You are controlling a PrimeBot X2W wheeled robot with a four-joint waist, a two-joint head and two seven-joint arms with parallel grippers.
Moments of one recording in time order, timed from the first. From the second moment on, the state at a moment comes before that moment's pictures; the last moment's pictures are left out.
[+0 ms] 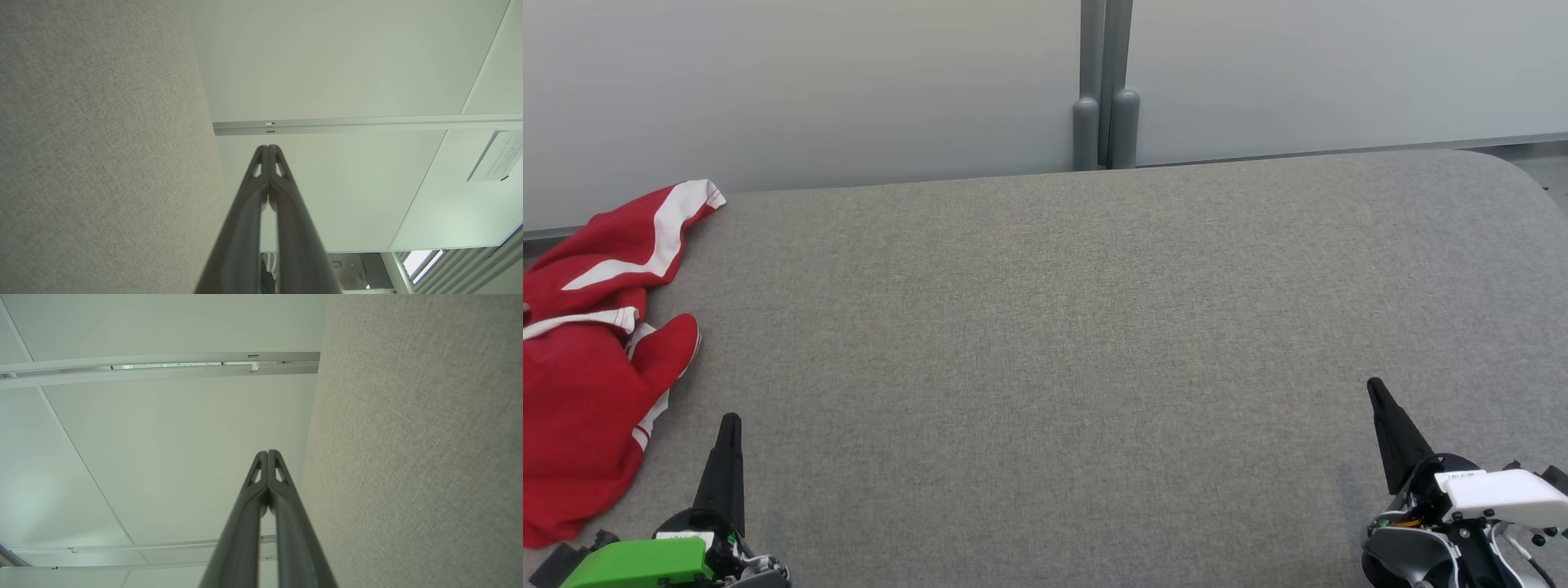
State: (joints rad) left arm 0.04 0.05 0.11 0.10 -1.63 -0.13 0.10; right arm 0.00 -0.05 -0.09 0.14 1.63 0.13 0.12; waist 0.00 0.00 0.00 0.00
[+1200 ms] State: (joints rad) left arm 0.07 0.04 0.06 0.12 -1.55 -0.11 0.03; right arm 0.04 -0.04 -0.06 0.18 1.56 0.13 0.04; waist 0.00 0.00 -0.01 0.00
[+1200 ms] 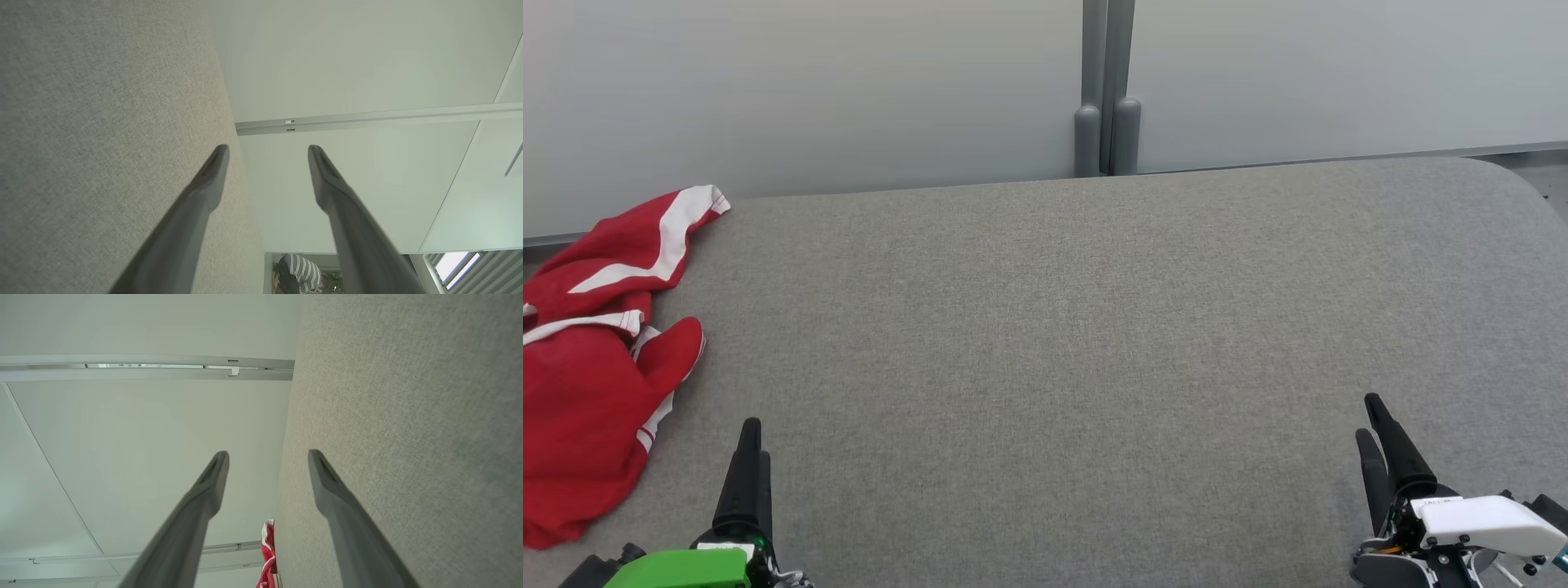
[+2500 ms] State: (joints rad) left arm 0.08 0.04 -0.07 0.07 -0.75 0.00 -0.11; right arm 0.04 -0.04 0.03 0.04 0.79 0.13 -0.10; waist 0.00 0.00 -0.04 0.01
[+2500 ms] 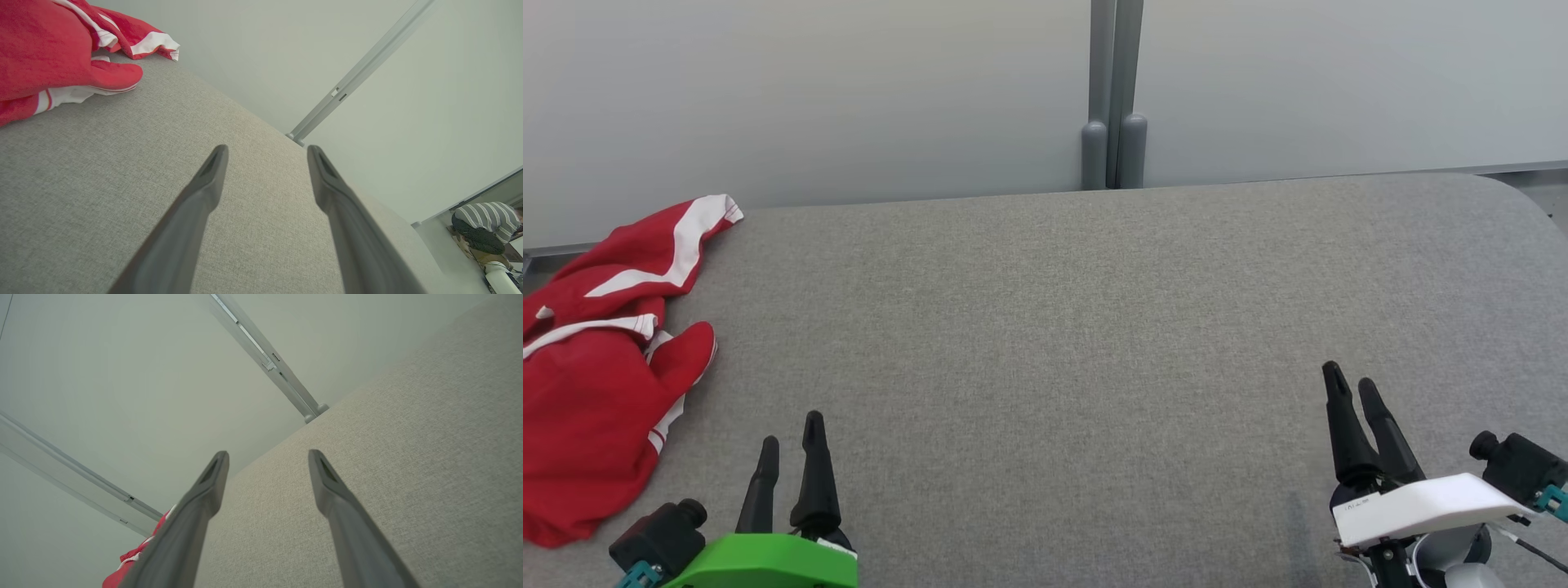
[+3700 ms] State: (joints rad) left arm 0.09 0.05 -0.10 0.14 -0.43 0.02 -0.20; right arm 0.04 -0.05 0.06 0.08 0.40 0.13 -0.20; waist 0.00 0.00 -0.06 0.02
